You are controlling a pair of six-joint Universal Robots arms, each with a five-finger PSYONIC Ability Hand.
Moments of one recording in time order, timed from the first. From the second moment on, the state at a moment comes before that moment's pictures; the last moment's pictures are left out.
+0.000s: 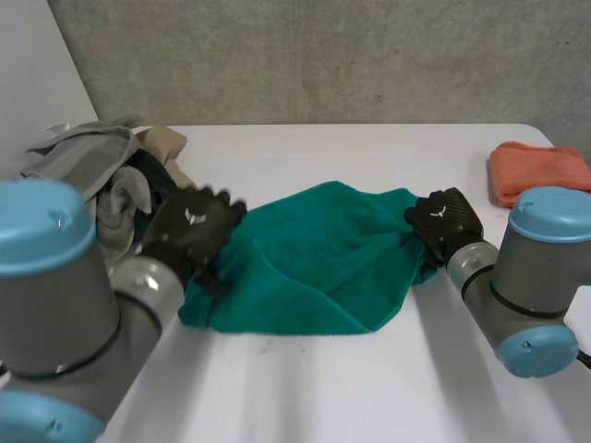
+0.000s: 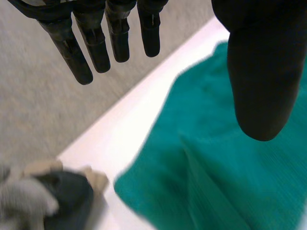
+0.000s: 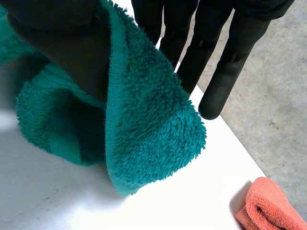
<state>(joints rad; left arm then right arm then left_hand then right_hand) 4.13 -1.80 -1.63 3.21 -1.65 3.51 1.94 -1.03 1.57 -0.30 1.51 2.53 0.31 0.32 0.33 0.32 0.14 1.11 1.18 1.19 1.20 0.99</state>
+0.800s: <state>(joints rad) 4.14 -2.41 -1.09 3.08 -1.67 3.66 1.94 -1.07 1.64 -0.30 1.49 2.53 1.13 1.18 1.18 1.19 0.98 1.11 1.18 1.19 1.20 0.99</state>
